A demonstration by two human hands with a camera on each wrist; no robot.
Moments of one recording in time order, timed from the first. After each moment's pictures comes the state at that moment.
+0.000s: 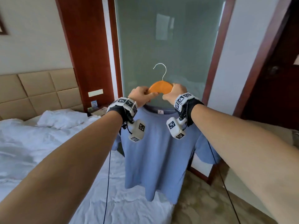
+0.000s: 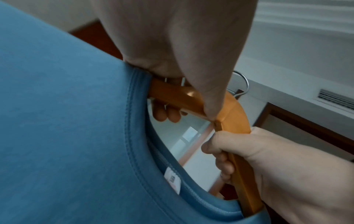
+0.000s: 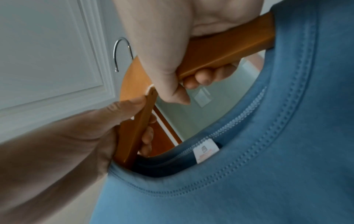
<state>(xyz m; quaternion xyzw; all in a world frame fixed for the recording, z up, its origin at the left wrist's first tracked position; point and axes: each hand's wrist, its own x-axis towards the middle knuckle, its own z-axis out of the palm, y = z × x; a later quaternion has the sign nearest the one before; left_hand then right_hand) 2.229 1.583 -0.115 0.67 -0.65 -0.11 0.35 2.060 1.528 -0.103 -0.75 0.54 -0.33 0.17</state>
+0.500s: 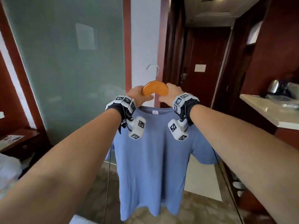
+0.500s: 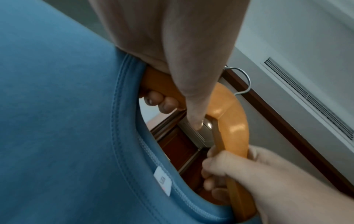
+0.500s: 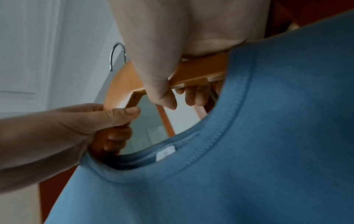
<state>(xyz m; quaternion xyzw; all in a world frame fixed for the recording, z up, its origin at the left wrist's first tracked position) 1.858 1.445 -0.087 0.51 -0.78 -0.15 0.33 1.681 1.481 -0.072 -0.67 0.67 -0.31 0.07</state>
